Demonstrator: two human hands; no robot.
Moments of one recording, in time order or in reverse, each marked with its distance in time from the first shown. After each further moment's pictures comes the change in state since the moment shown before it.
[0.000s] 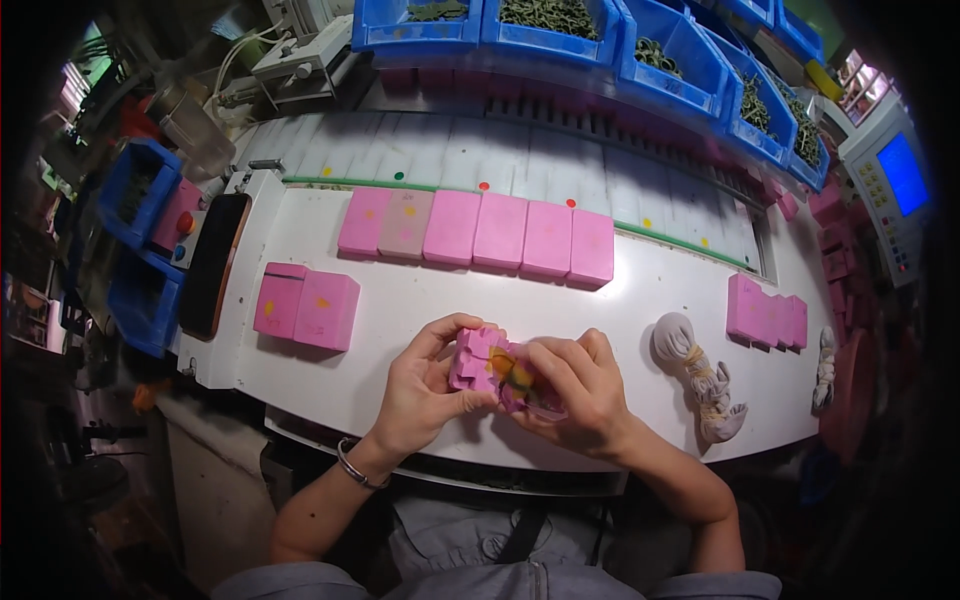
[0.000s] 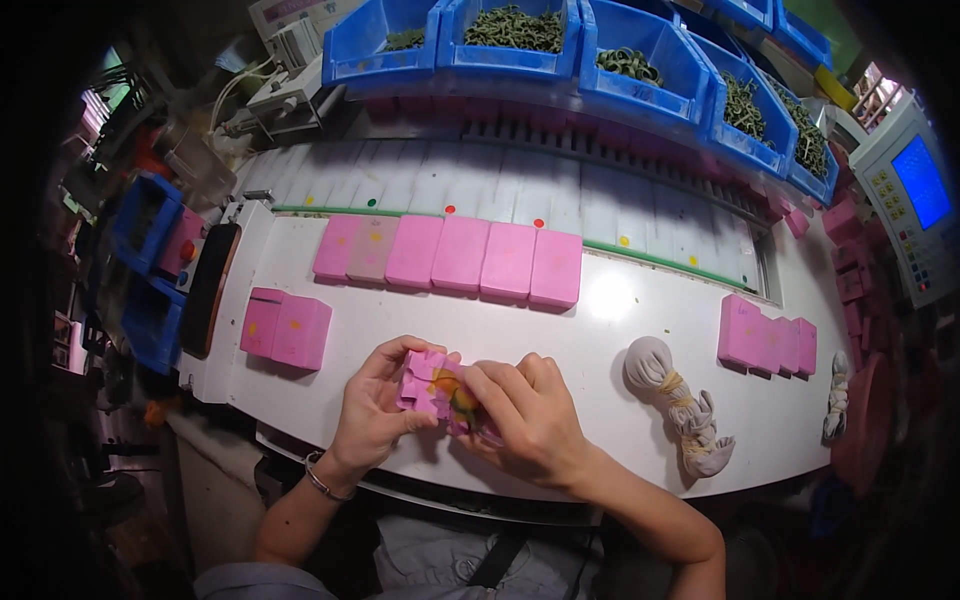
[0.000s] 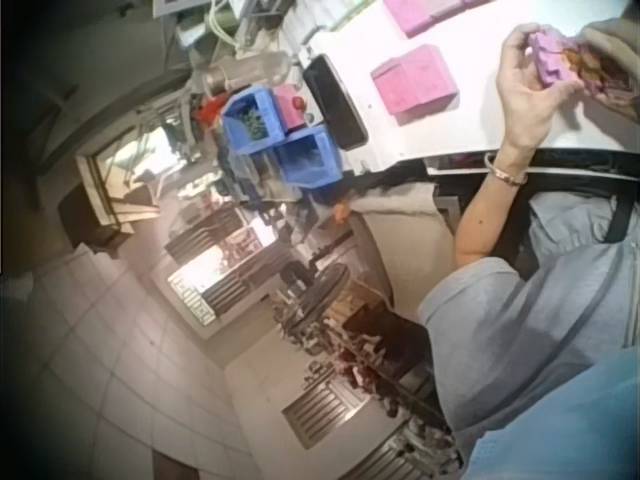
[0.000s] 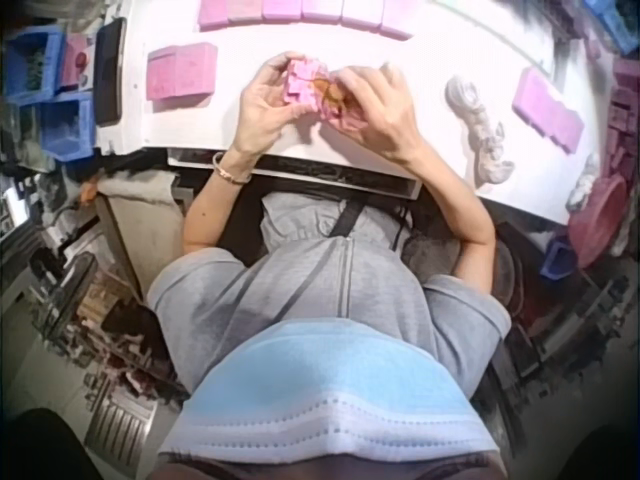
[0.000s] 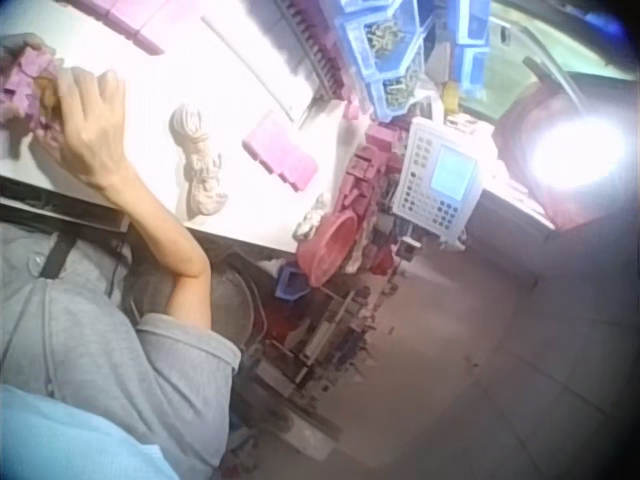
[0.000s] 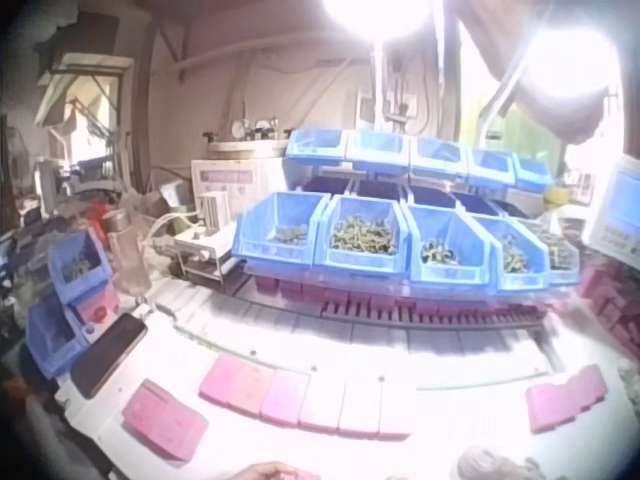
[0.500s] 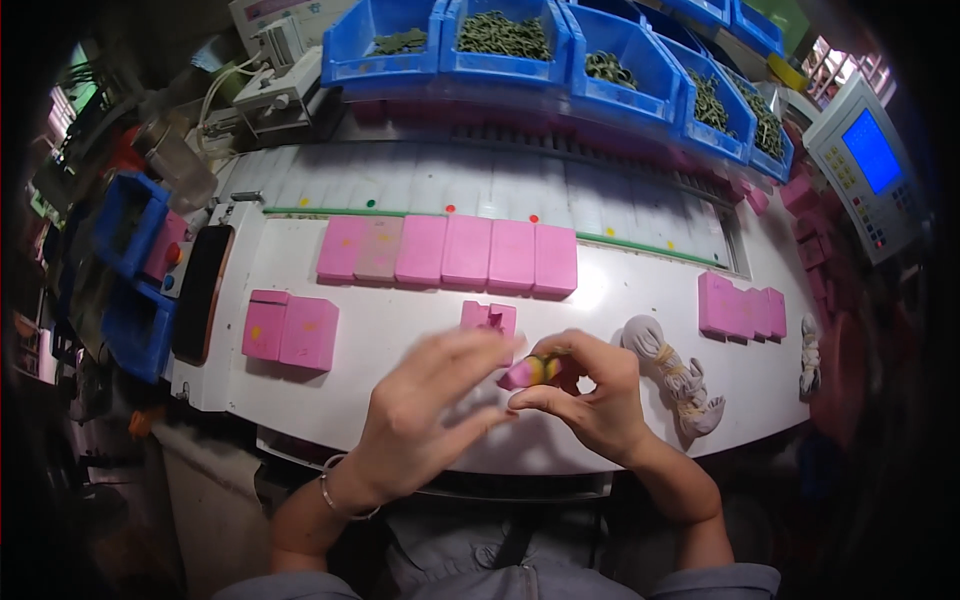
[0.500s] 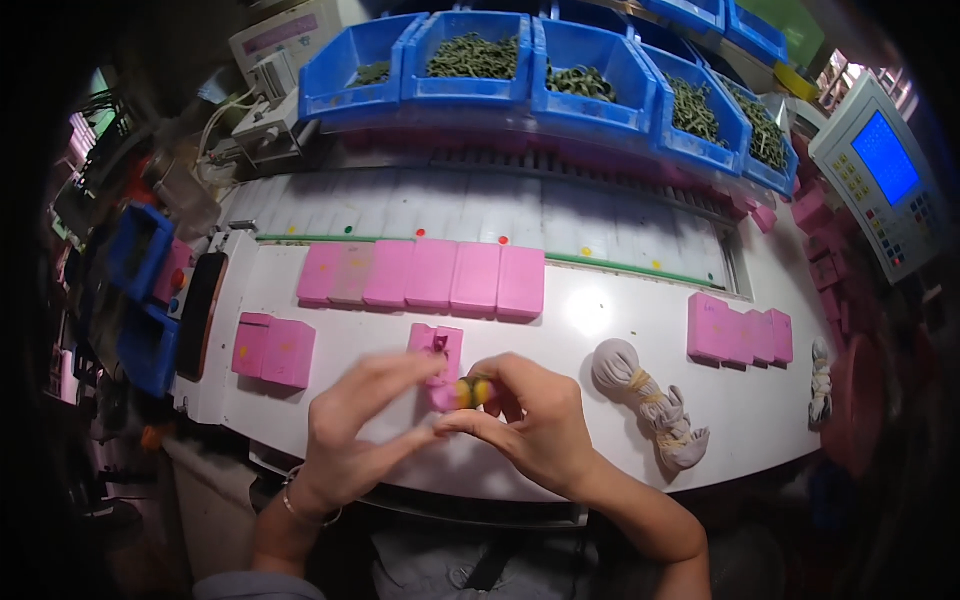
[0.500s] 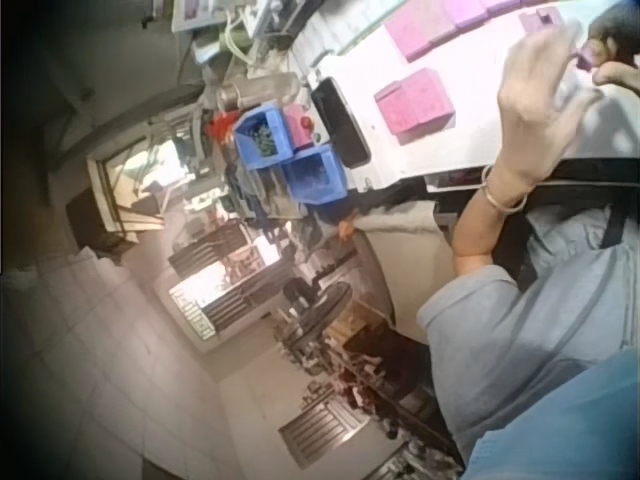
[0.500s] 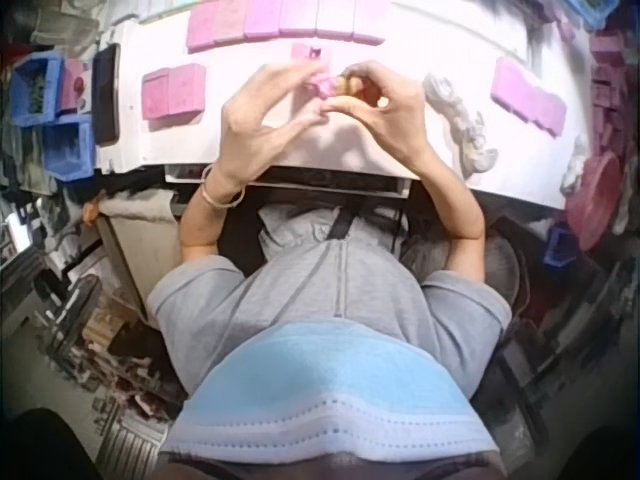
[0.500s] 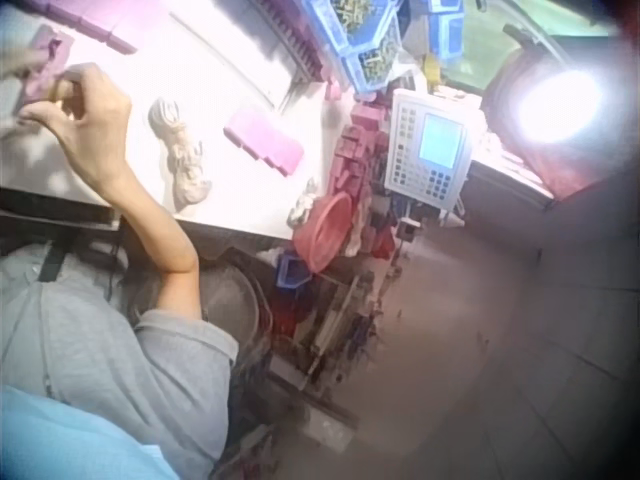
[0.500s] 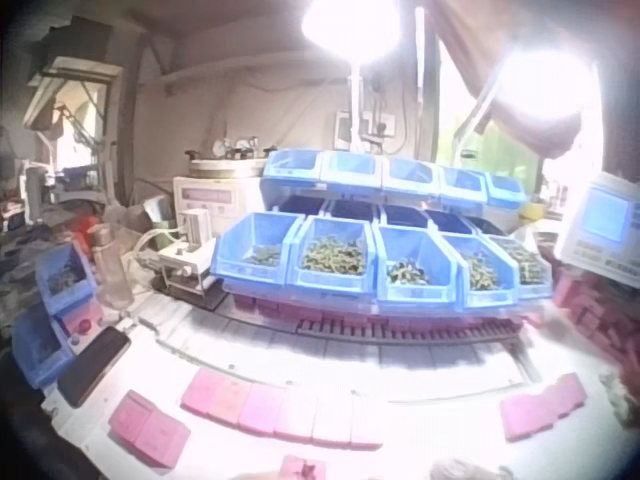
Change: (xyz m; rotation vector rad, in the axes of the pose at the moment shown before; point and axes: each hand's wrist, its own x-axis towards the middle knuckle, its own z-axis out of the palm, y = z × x) left_hand 0.009 0.065 0.049 1.038 -0.099 0.462; right_hand 0.010 -0.010 -0.035 0.433 0.029 0.446
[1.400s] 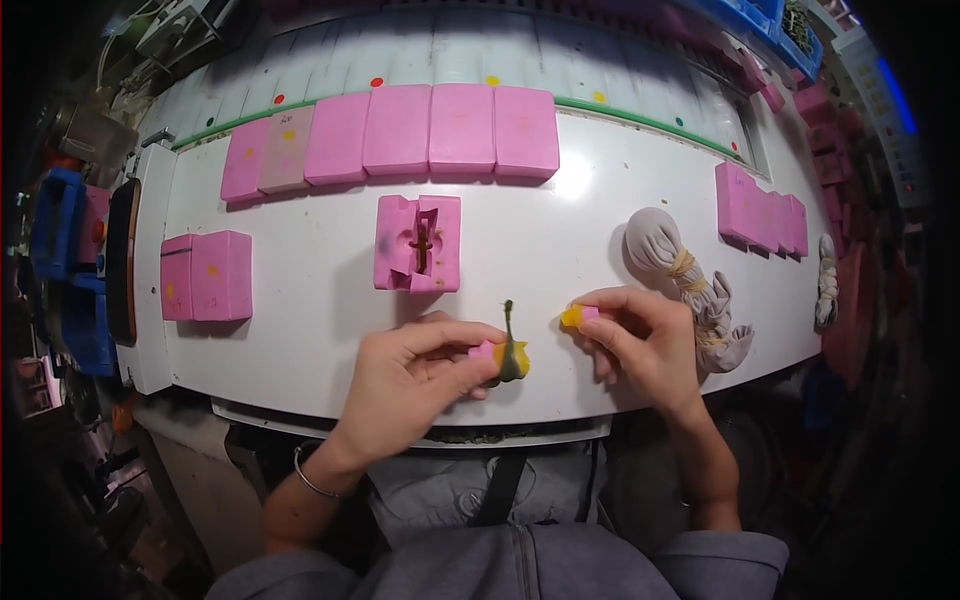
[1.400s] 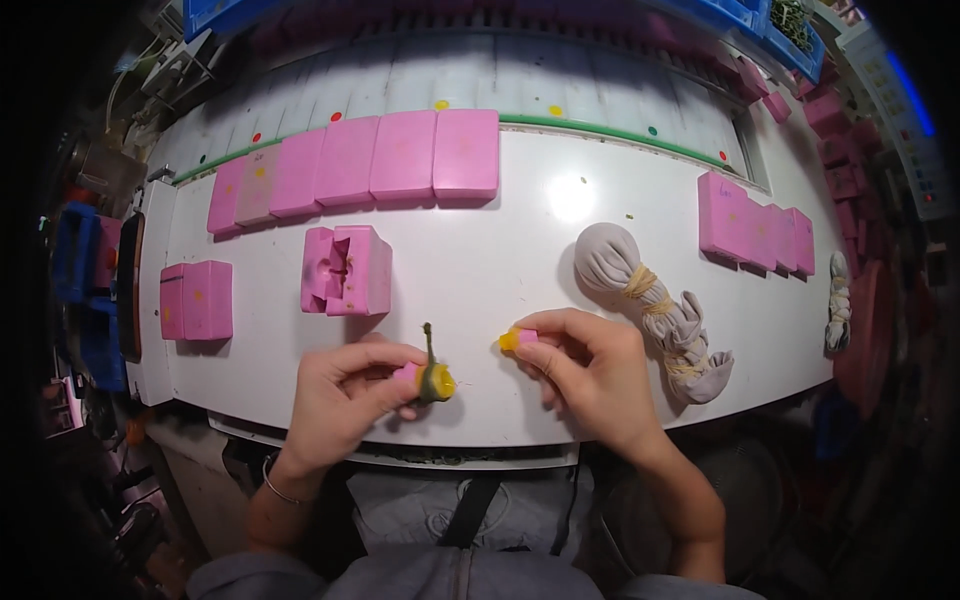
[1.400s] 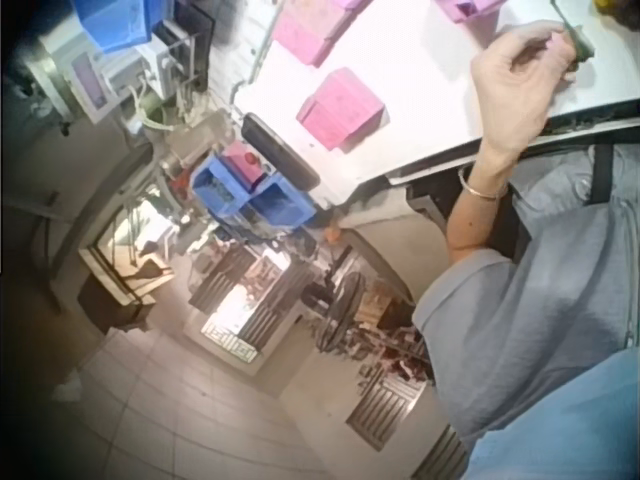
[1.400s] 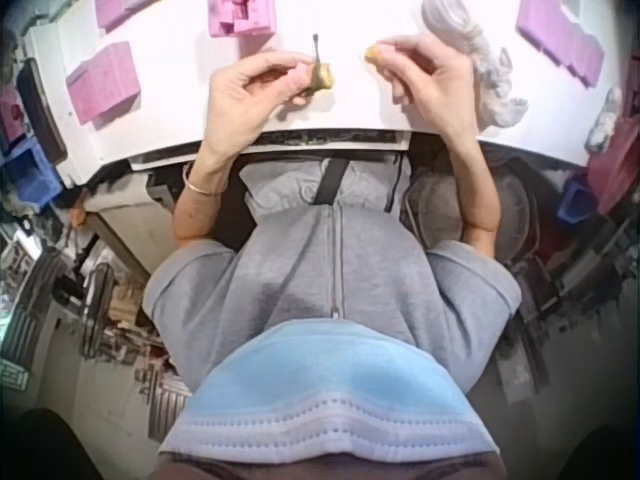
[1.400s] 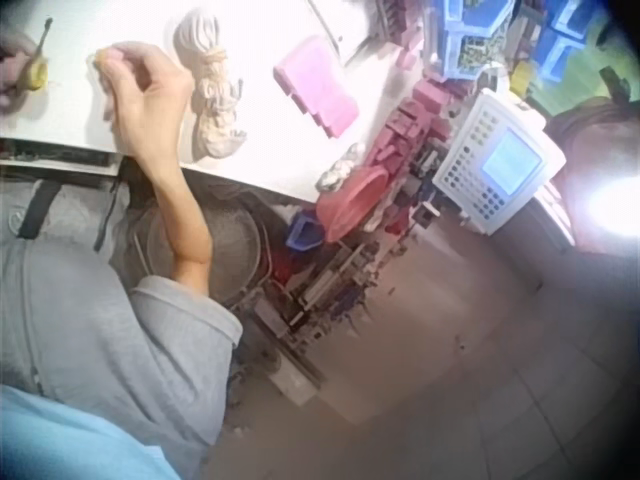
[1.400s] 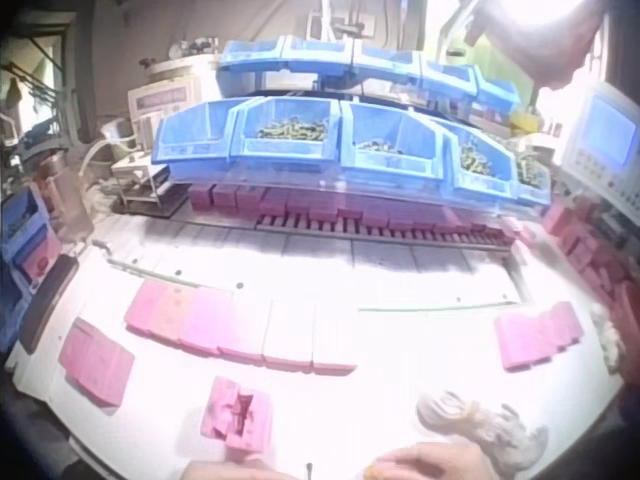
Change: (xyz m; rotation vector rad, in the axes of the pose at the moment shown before) left_hand -0.032 -0.028 0.053 -0.879 -0.212 -0.714; right_hand -0.055 0.039 -0.039 0.218 0.001 0.577
